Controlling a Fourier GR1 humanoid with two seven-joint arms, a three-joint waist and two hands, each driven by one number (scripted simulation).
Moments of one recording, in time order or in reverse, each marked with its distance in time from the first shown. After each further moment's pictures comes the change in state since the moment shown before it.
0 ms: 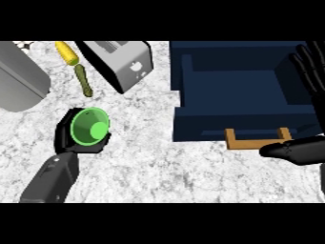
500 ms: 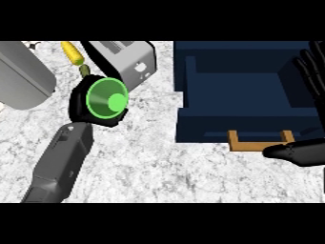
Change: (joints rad) left arm -0.138 -0.058 -0.074 -0.198 -0.001 -0.010 0.136; right arm 0.030 -0.006 -0.015 0.002 0.008 0.002 -0.009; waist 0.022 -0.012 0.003
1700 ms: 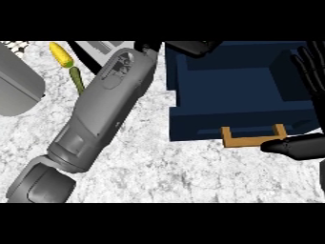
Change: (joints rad) left arm -0.581 -0.092 -0.351 -0.037 0.154 0.440 0.665; right arm -0.022 0.000 -0.004 0.053 0.015 0.010 -0.058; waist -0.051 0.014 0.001
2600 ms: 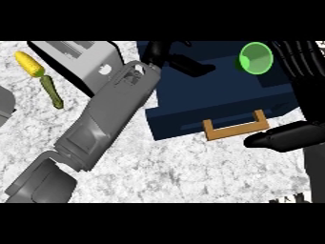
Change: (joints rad) left arm -0.041 0.000 -0.263 0.251 0.115 -0.033 0.070; right arm -0.123 0.019 0.062 0.043 -0.010 0.028 -0.002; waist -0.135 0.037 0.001
